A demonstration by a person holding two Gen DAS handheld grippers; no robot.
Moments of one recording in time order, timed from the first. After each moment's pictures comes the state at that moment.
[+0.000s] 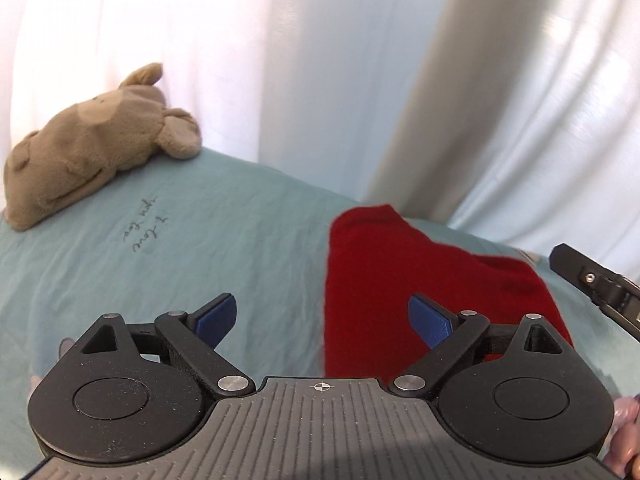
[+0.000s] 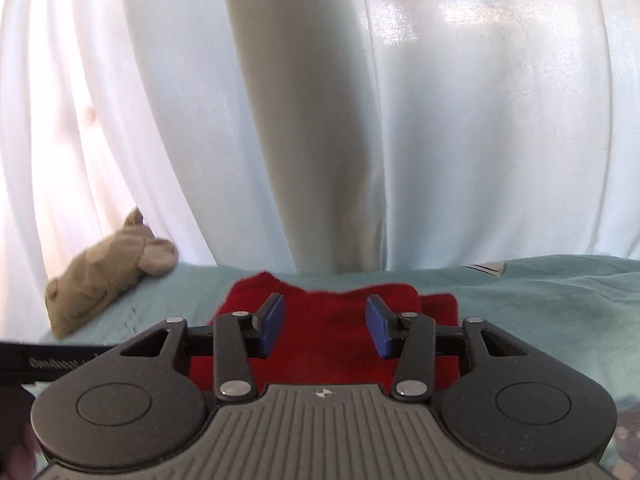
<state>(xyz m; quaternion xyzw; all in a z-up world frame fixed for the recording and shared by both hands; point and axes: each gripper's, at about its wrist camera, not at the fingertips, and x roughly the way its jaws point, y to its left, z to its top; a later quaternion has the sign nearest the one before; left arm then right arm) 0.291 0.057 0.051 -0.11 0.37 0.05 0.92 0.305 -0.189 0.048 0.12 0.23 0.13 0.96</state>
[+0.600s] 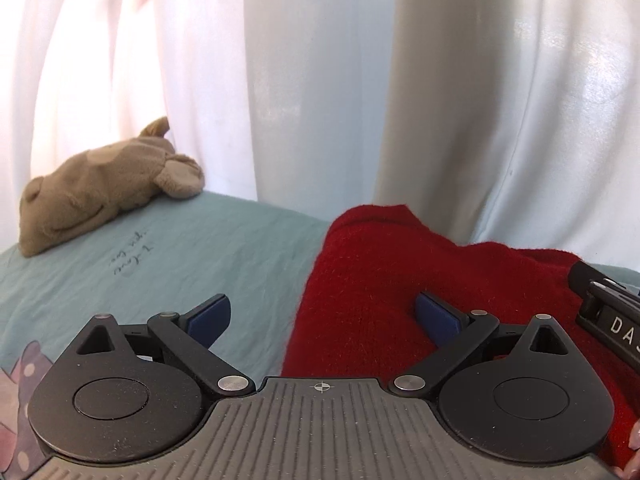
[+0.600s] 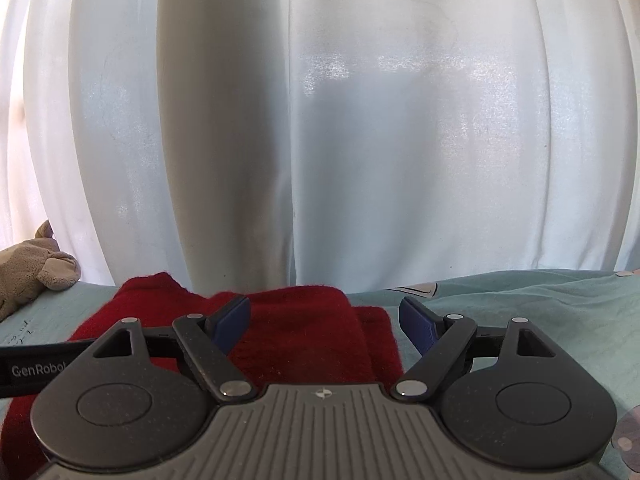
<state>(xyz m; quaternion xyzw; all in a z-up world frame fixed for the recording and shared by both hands) 0.300 -0.019 -0.026 -0.01 0.26 0.12 0.96 0.326 -0.200 -0.033 0.07 0.16 0.01 0.98</state>
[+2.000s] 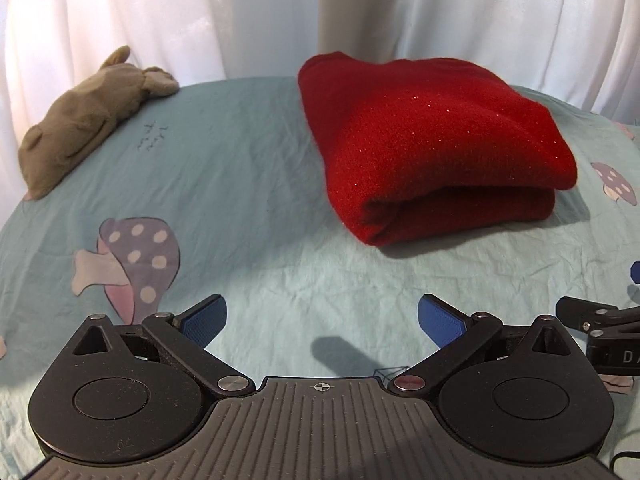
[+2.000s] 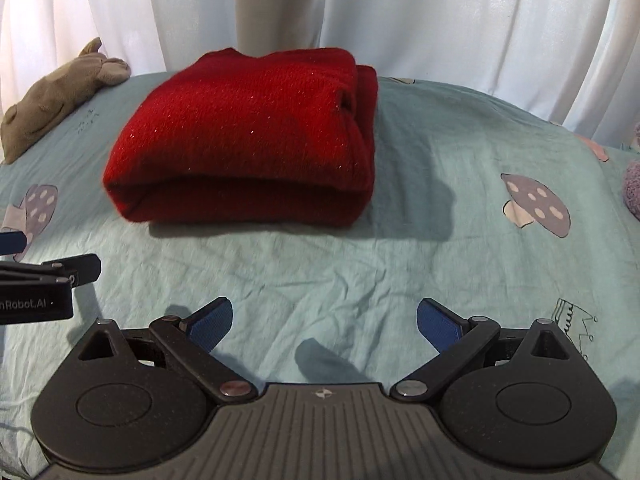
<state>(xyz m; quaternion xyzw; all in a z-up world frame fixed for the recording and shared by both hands) 0.126 0.040 -0.013 0.06 0.43 -0.03 0.90 0.127 -0.170 -0.020 -0.01 0.44 0.01 0.90</state>
